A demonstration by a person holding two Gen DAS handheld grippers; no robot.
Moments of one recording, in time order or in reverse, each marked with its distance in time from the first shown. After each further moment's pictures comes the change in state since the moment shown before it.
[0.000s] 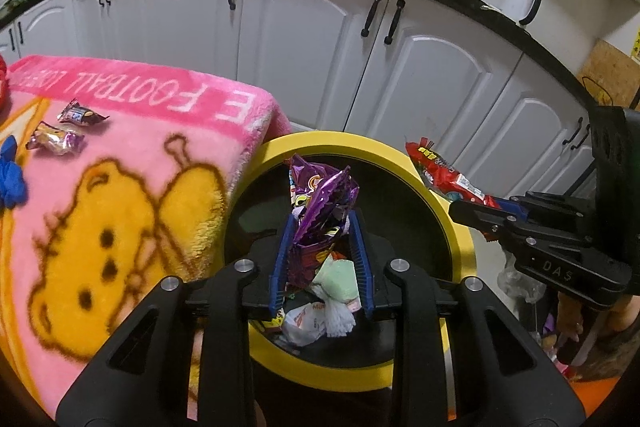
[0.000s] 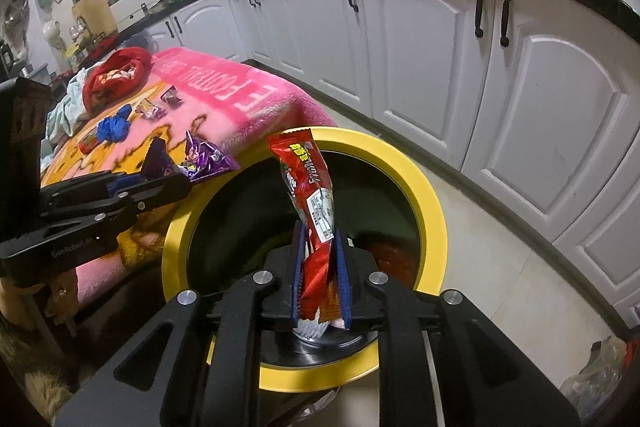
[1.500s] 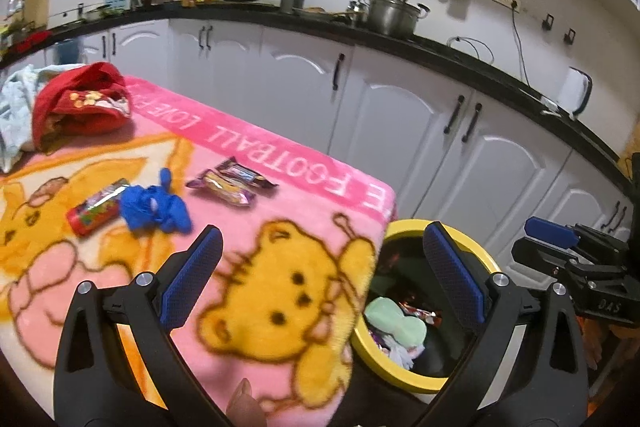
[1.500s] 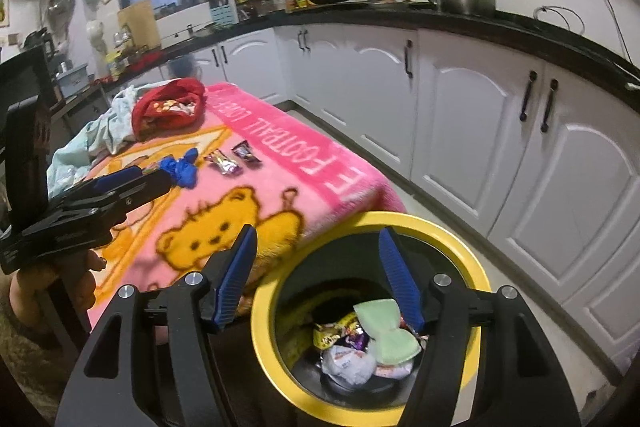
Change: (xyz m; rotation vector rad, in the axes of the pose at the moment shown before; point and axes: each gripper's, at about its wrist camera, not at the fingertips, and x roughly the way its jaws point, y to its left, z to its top) left arm -0.118 0.079 0.005 -0.162 -0.276 0.229; right arm -0.040 0.090 0.049 -0.134 -0.160 0.075
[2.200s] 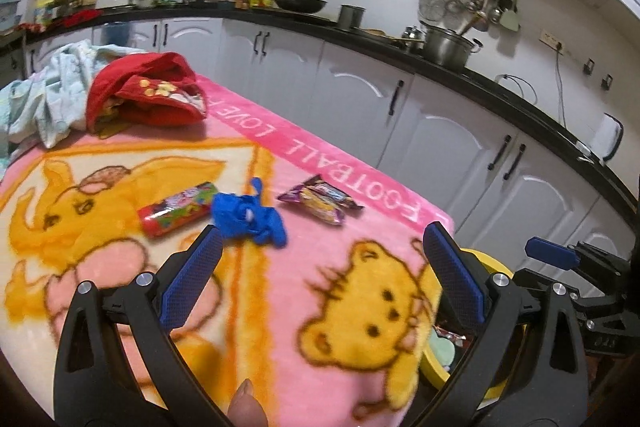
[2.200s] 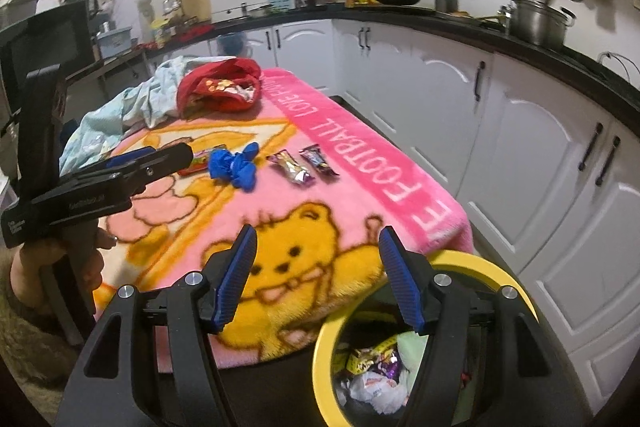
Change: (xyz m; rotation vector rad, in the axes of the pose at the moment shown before) left arm -0.022 0.080 0.008 -0.129 -0.056 0.109; right arm 0.043 0.074 0.028 -0.168 0.024 0.108
